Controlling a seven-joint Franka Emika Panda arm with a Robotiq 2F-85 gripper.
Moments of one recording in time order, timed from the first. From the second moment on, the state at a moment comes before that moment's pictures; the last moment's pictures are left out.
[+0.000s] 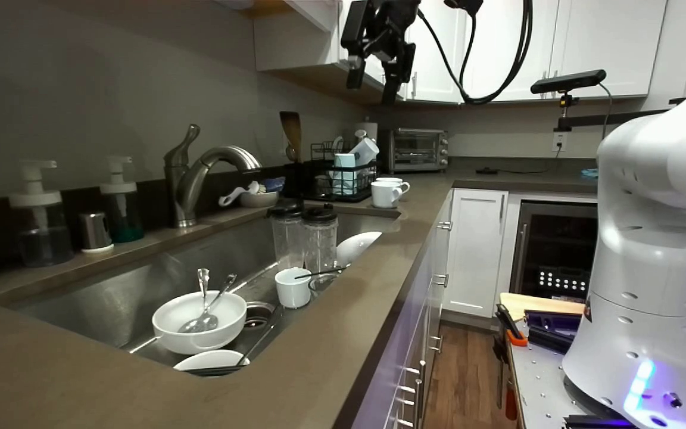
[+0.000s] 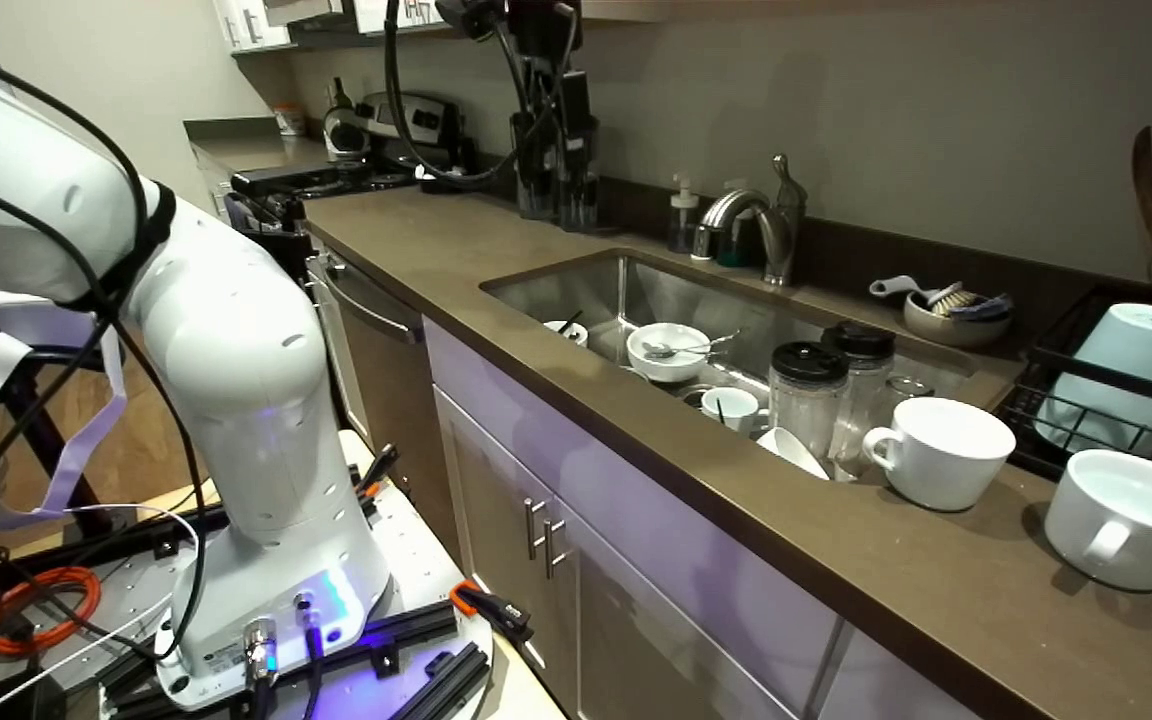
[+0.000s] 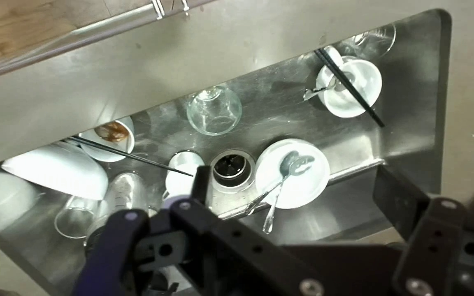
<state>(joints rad) -0.02 -0.73 0.05 -2.41 0.14 1.88 0.32</state>
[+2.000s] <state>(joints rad) -0.37 -0.61 -0.17 -2.53 -0.22 2.07 0.33</state>
